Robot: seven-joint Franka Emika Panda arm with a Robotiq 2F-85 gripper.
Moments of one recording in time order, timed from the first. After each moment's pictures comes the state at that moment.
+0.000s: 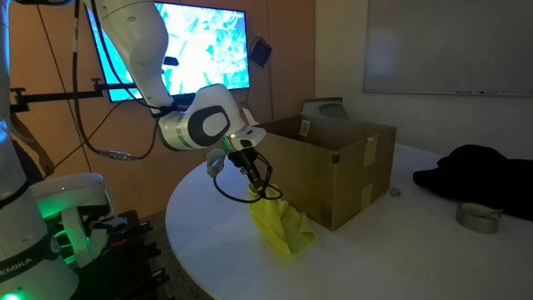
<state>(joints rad) 0.30 0.25 -0.35 -2.52 -0.41 3.09 0.68</state>
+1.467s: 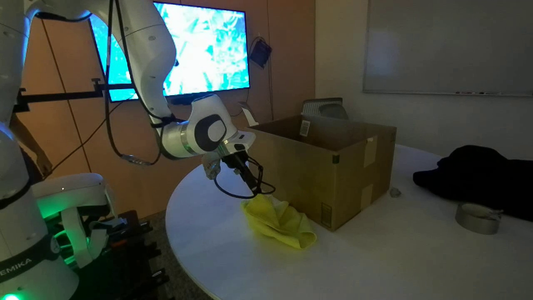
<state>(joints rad) 0.40 0.36 -0.33 -2.47 -0.50 3.20 0.79</state>
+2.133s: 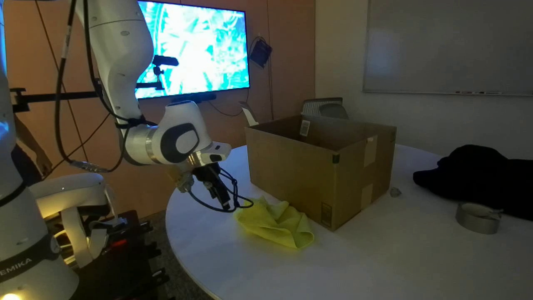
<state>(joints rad) 0.16 0.22 -0.09 -2.73 -0.55 3.20 0.54</state>
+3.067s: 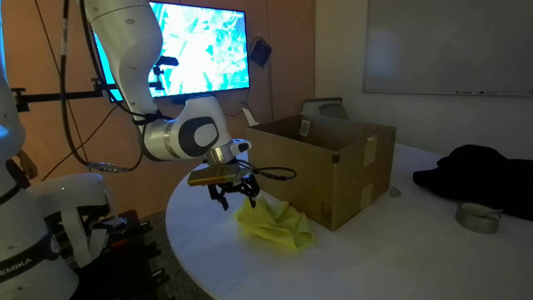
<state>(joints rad) -0.03 0.22 -0.04 -2.62 -0.63 3.04 -0.25</state>
